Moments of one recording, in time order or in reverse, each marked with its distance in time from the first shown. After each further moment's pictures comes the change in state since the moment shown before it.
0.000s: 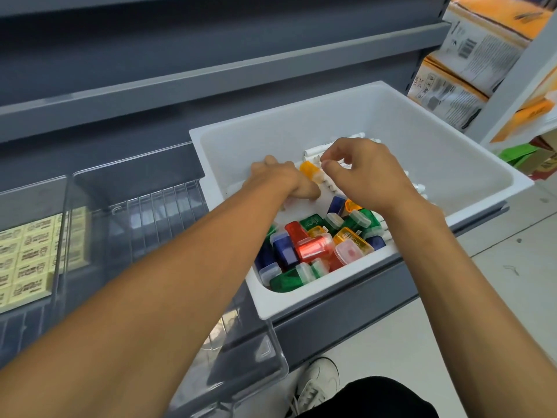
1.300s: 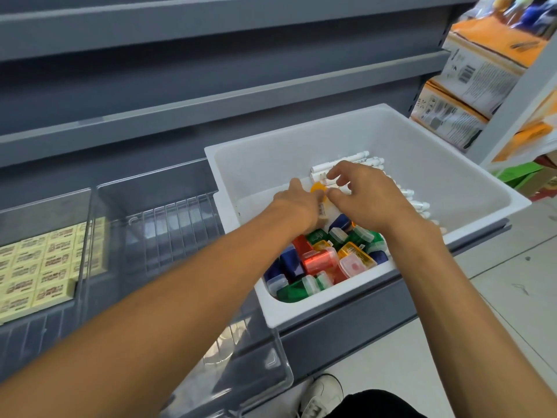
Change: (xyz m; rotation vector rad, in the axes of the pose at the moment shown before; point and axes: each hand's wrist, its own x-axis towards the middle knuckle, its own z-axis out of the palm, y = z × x) left_hand -0.018 0.002 0.016 0.115 0.013 0.242; right_hand -0.003 -0.002 0.000 -0.104 -0.108 0.028
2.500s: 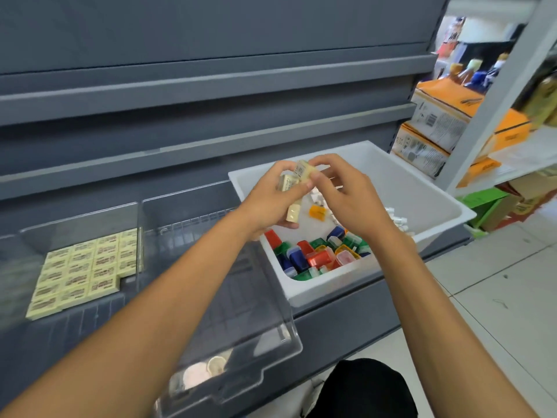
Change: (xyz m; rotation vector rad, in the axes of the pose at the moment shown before) left_hand -0.102 -0.046 -0.039 -1.244 0.280 0.256; right_hand -0.042 -0.058 -0.025 0.418 0.217 -0.243
